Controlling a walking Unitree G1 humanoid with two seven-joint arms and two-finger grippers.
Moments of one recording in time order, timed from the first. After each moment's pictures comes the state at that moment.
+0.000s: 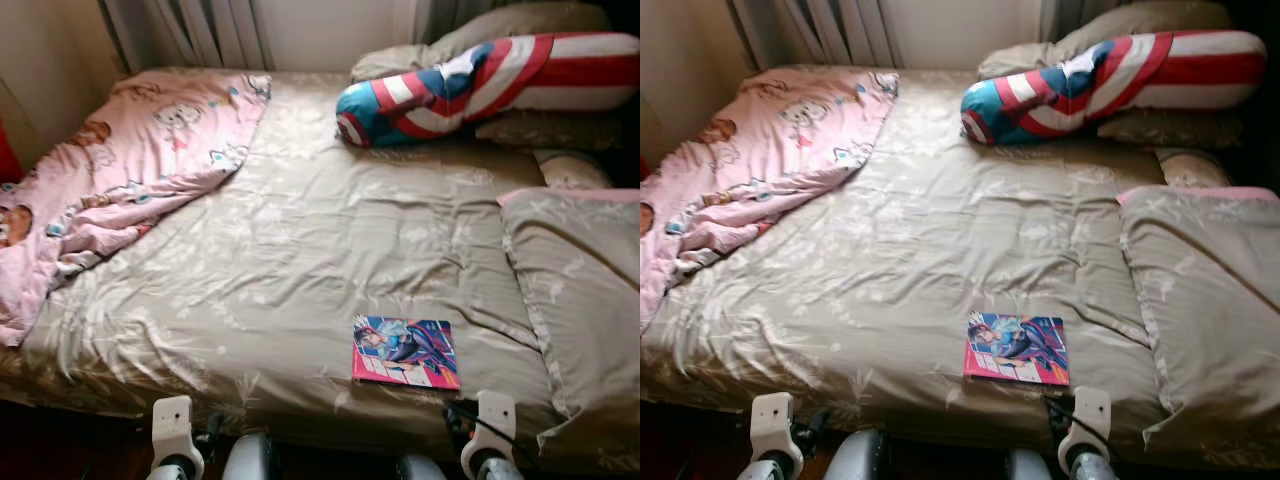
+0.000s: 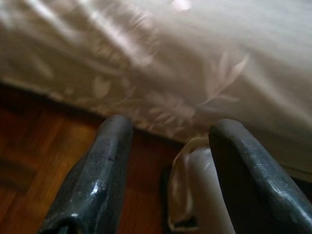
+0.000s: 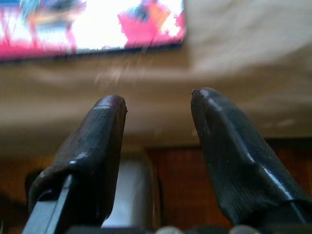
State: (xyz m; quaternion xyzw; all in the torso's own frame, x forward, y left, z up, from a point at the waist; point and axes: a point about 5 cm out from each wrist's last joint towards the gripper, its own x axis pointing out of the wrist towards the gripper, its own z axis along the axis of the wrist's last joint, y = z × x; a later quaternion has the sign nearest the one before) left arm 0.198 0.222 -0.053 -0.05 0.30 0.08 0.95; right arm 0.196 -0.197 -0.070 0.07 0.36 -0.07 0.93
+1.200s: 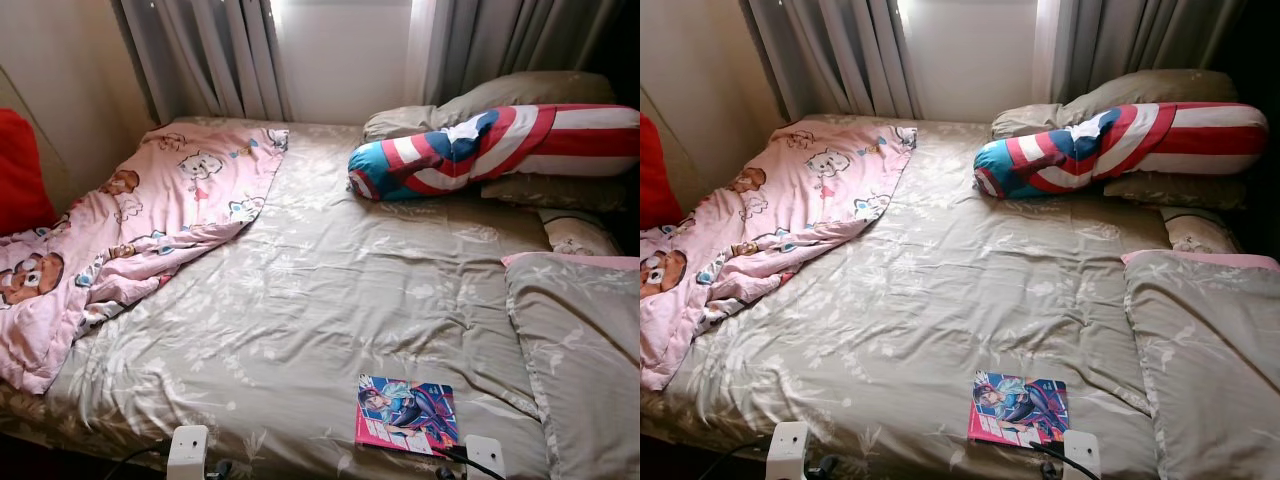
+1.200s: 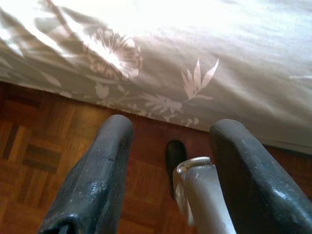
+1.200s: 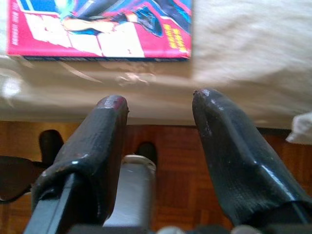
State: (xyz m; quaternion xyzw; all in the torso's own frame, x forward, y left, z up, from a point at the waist) left arm 0.181 0.211 -0.077 -0.01 0.40 0.04 0.91; right arm 0.158 -0.203 -0.091 0.05 0.46 -0.06 0.89
